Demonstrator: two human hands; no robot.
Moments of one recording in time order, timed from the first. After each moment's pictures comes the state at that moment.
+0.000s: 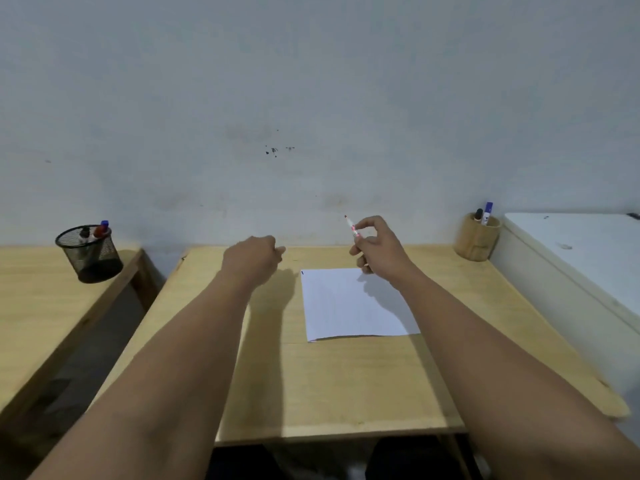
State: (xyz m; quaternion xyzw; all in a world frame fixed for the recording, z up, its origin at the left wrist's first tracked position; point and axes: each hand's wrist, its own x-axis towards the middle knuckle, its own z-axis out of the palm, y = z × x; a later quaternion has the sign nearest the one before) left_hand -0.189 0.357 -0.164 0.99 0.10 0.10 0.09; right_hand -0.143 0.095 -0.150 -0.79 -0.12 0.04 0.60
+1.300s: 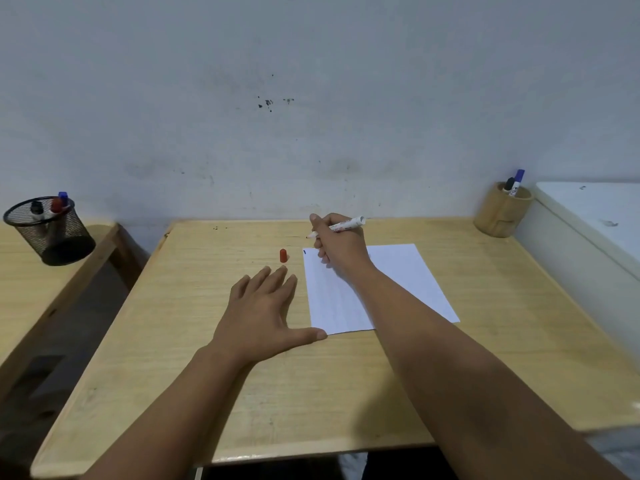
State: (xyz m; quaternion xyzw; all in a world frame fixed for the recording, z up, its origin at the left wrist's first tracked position) left_hand -0.265 0.335 -0.243 0.99 -0.02 0.04 0.13; right_hand -0.111 0.192 -0.219 -0.73 -0.03 0.06 0.68
